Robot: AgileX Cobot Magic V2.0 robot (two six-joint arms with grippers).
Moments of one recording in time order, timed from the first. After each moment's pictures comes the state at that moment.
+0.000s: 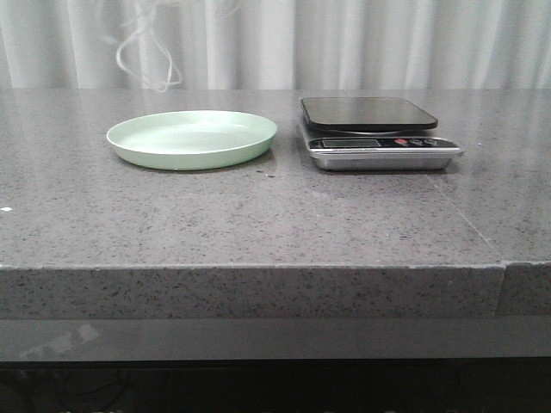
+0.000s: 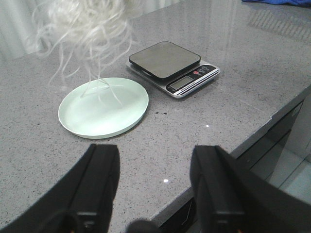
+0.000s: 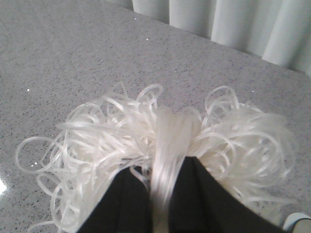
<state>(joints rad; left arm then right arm) -0.71 0.46 -0.83 0.08 0.78 -0.02 0.61 1.85 -2.00 0.15 0.67 -0.05</state>
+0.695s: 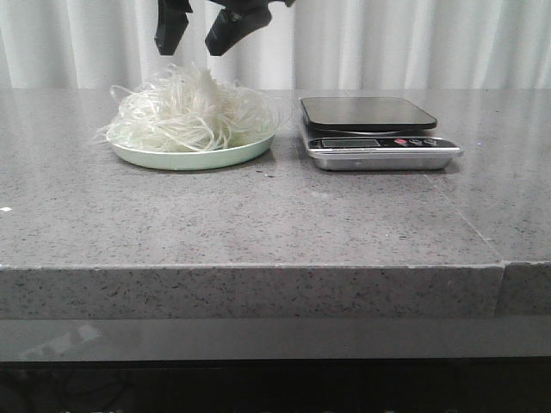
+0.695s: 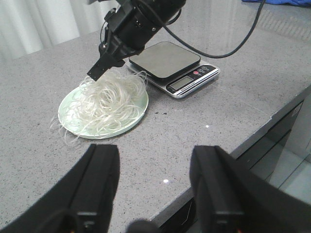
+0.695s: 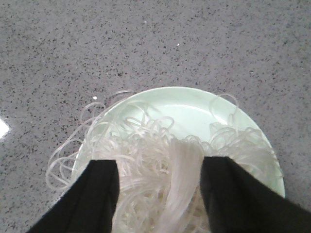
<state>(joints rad) -0.71 0.46 -0.83 0.08 0.78 -0.02 0.62 2.04 -2.00 0.15 0.71 -0.05</state>
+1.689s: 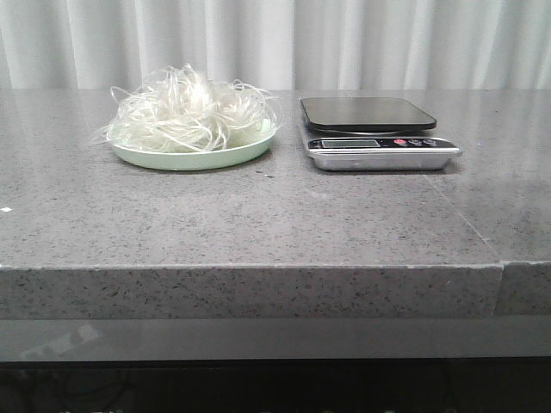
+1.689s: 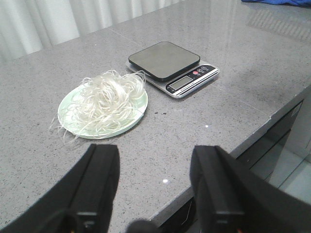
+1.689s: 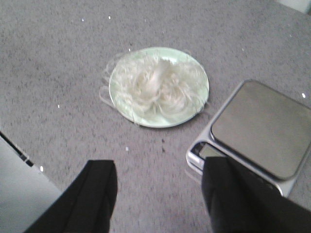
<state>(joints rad) -0.71 0.46 -0.83 0.08 0.78 -0.02 0.61 1.18 -1.40 0.06 0.87 -0.03</state>
